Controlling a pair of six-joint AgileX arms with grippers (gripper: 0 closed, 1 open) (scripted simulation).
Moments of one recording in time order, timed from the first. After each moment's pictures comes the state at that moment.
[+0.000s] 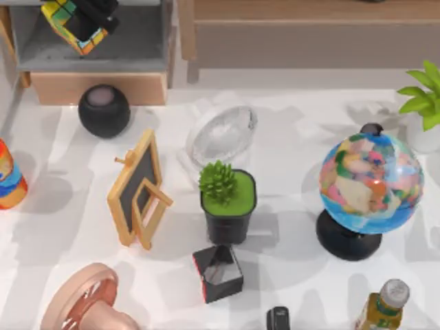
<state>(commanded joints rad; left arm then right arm) -0.24 1.96 1.96 -1.04 -0.04 0.54 0.00 0.00 0.00 0.00 0.00 0.00</state>
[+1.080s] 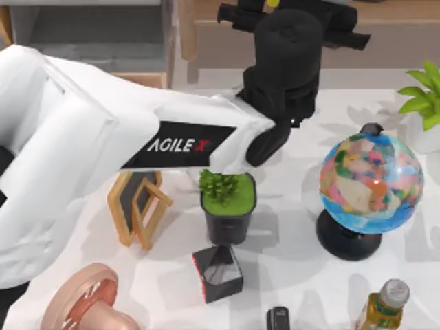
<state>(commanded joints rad) -0.83 2.21 1.47 0.87 -0.64 0.27 0.00 0.00 0.00 0.00 0.00 0.00</state>
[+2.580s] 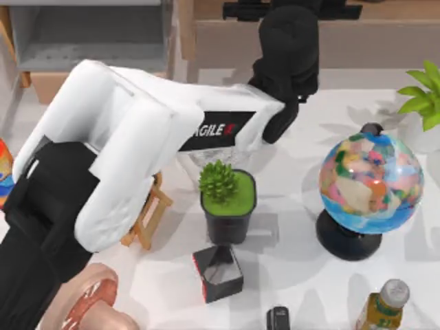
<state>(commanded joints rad) -0.75 2.52 1.84 0.96 -0.64 0.18 0.00 0.00 0.00 0.00 0.00 0.00</state>
